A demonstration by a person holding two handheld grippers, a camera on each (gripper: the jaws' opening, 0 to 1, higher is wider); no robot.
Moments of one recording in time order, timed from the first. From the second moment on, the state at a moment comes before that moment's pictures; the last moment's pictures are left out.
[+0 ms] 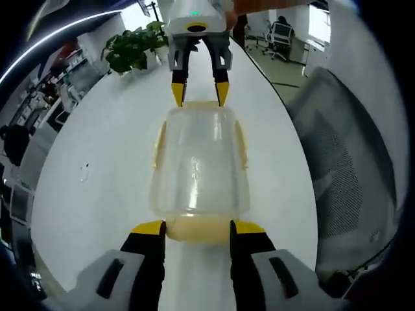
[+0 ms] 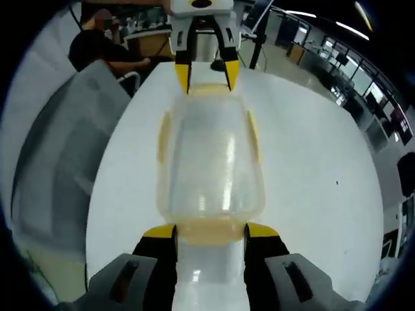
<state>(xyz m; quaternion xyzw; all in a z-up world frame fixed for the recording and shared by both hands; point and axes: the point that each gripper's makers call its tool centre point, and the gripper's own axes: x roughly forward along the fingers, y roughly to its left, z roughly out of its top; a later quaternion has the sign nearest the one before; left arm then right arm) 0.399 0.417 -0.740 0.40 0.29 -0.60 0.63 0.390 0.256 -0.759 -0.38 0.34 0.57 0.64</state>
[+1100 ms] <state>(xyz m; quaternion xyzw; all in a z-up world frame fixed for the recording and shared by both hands) 0.401 0.366 -0.748 0.40 0.29 -0.61 0.63 0.390 0.205 -0.765 -0.38 0.36 0.56 0.64</state>
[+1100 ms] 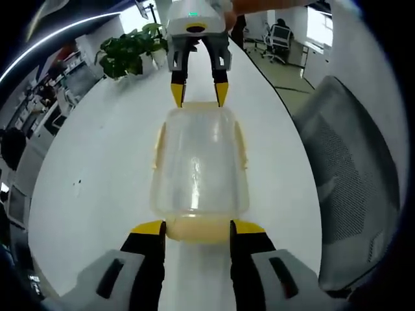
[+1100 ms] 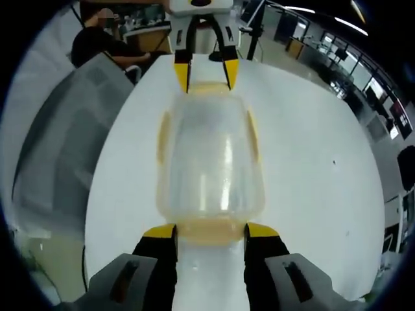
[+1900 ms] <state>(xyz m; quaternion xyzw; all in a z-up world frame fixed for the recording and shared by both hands) 0.401 0.332 -0.748 0.39 0.28 -0.61 0.63 0.389 0.171 -0.763 -0.39 0.37 0.56 0.63</state>
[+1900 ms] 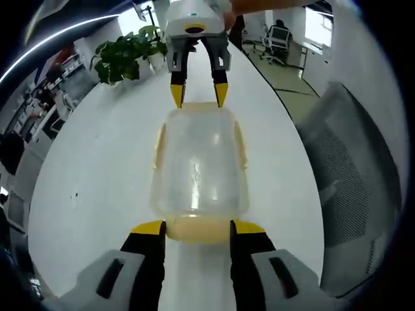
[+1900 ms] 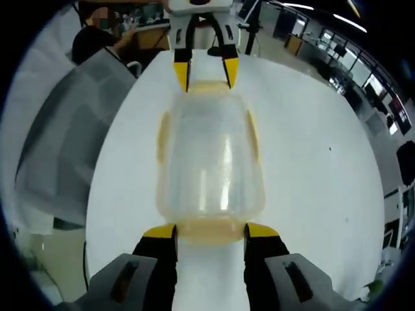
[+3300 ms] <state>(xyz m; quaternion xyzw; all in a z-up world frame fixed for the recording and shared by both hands) 0.410 0.310 -0.766 0.39 0.29 -0.63 0.61 0.393 0.148 -0.785 -0.35 0.40 0.56 0.63</state>
